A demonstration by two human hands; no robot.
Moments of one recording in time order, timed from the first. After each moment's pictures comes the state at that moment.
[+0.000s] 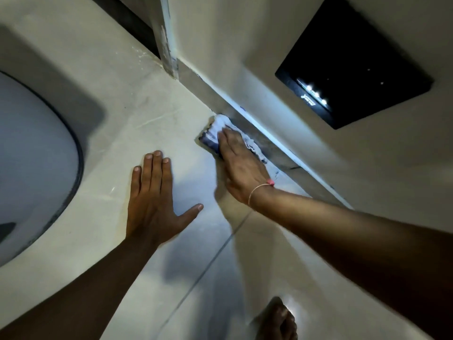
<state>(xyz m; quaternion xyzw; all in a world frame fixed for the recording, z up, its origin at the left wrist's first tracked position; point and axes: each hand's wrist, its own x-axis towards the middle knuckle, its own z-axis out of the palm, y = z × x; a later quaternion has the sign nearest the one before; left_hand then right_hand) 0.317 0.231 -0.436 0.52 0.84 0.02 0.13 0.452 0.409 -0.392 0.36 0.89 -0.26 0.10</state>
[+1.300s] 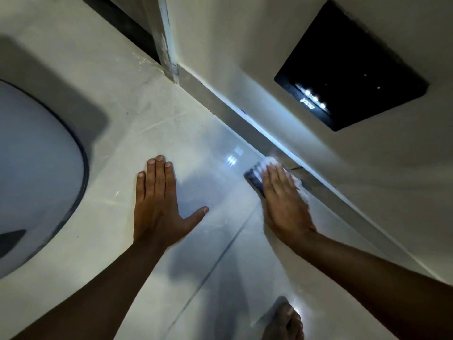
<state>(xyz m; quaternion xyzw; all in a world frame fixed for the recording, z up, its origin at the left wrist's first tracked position) 0.320 0.231 -0.435 0.51 0.85 0.04 0.14 0.544 0.386 -0.390 0.36 0.92 -0.07 0.16</state>
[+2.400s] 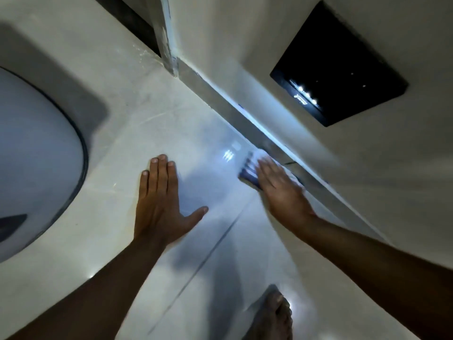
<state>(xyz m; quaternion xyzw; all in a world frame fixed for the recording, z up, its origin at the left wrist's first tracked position) 0.335 0.222 -0.432 0.51 0.84 0.07 0.15 0.559 0.400 -0.384 0.27 0.95 -0.02 0.13</state>
